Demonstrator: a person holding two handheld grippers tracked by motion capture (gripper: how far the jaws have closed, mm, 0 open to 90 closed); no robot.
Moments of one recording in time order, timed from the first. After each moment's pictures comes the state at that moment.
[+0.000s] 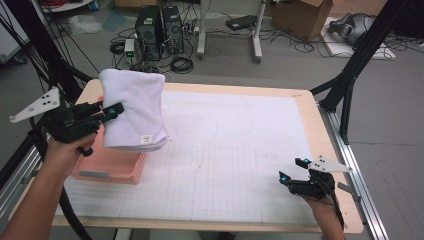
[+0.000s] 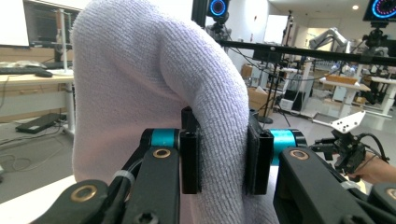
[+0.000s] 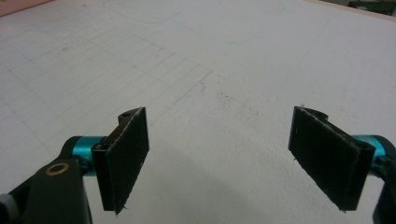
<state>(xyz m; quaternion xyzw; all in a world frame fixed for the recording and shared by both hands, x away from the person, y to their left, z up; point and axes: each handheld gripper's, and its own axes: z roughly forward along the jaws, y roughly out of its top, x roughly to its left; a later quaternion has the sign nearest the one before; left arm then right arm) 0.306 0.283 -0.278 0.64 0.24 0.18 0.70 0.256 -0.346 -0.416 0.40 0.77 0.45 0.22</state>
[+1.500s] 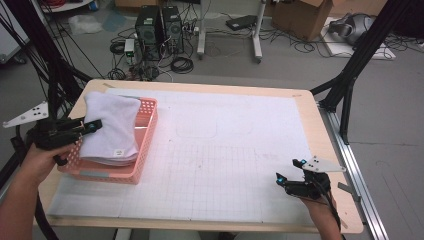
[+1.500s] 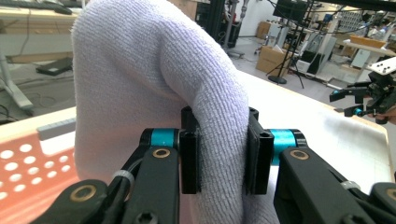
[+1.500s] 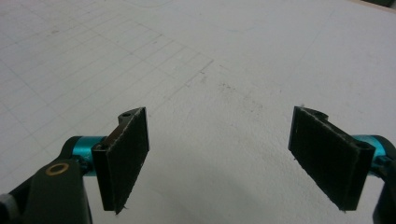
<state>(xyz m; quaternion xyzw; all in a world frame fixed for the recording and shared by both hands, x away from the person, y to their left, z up) 0.333 0.352 -0.349 0.70 0.30 0.14 0.64 0.257 -0.337 -0.420 0.40 0.78 0.42 0.23</state>
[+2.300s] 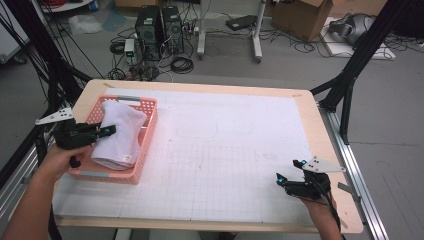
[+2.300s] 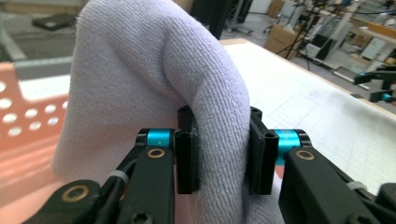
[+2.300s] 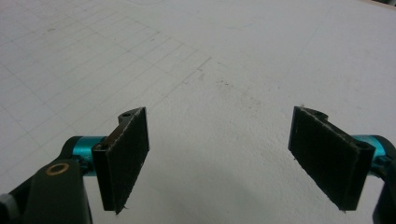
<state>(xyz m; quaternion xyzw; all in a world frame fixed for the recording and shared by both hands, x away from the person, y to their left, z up) 0.357 0.340 -0.384 0.71 0.36 0.11 0.59 0.257 -0.337 -0.421 0.40 0.78 0.42 0.23</state>
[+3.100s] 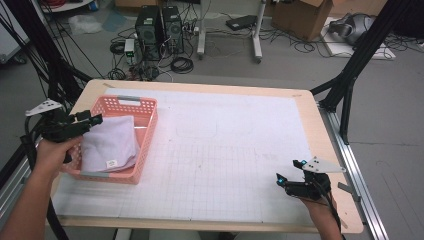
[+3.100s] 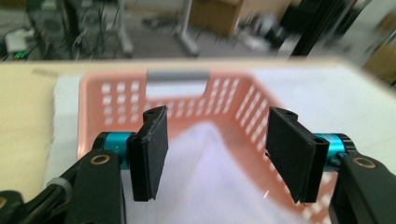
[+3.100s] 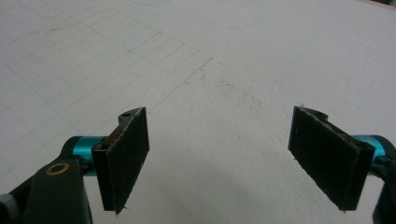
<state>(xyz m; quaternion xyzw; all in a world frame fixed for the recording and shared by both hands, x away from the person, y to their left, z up) 0.353 0.342 -0.361 0.68 0.50 0.24 0.47 0.256 -0.337 -0.421 0.40 0.78 0.42 0.23</state>
